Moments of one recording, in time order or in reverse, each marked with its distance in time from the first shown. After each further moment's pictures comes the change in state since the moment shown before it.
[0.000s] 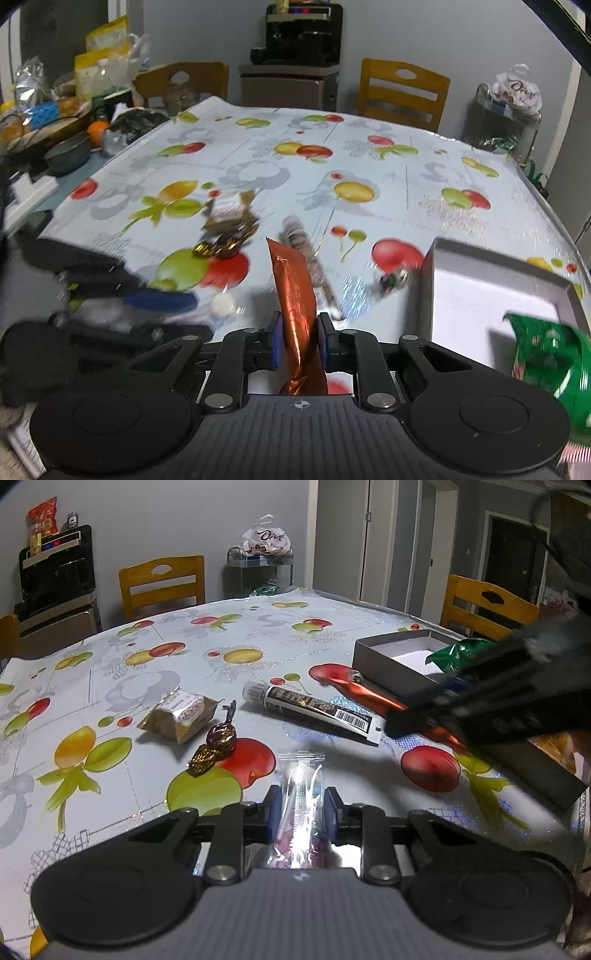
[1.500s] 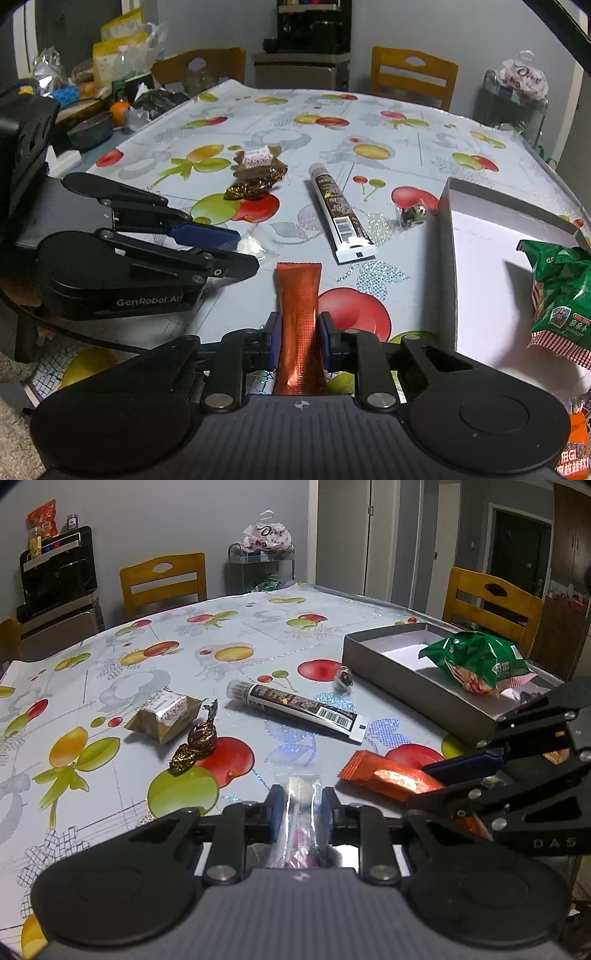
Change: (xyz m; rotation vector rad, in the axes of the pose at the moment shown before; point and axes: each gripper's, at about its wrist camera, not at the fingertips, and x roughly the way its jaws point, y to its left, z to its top) left arm 0.005 -0.024 0.004 0.015 0.020 0.031; right arm -0.013 0.013 -0.046 0.003 0.005 0.036
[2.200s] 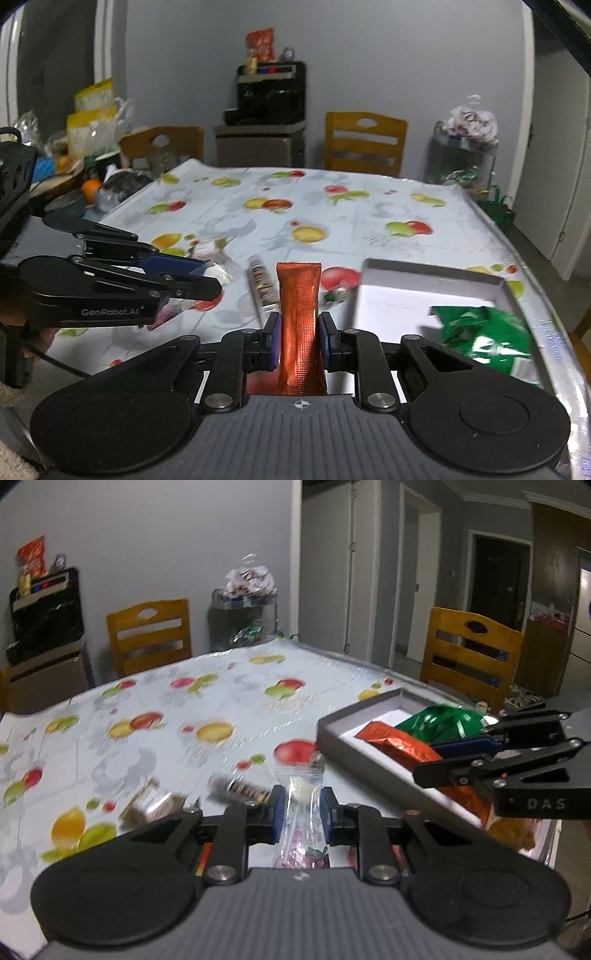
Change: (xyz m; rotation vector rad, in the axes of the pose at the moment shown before) left arm -0.029 -0.021 0.065 0.045 -0.131 -0.049; right arm -0.056 -0.052 0.019 0.087 -0.218 -0.112
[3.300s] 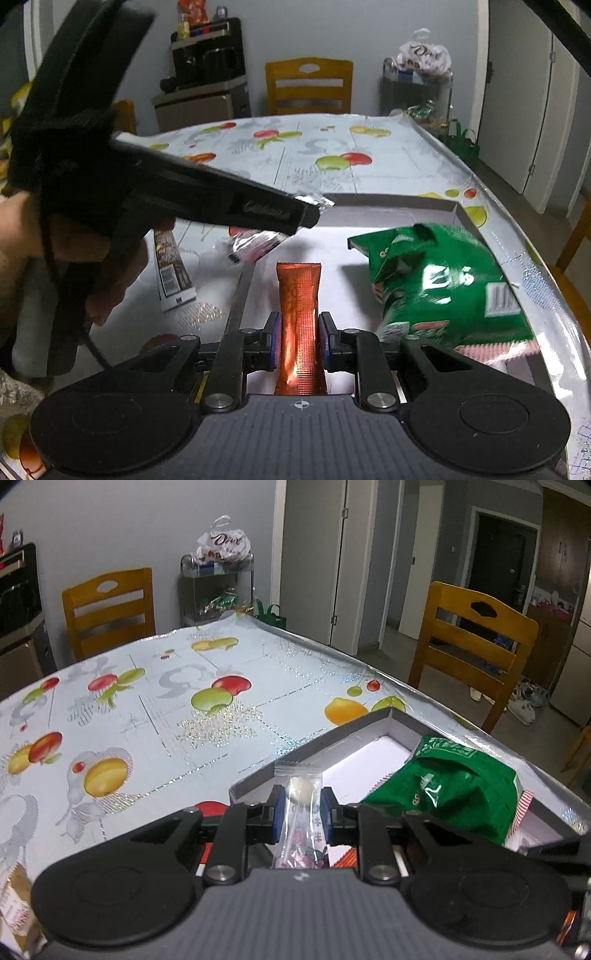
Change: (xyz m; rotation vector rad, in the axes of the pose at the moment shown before) left arm 0.178 -0.060 0.074 -0.044 0.128 -0.045; right arm 0.054 -0.059 -0.024 0.125 0.172 -0.080
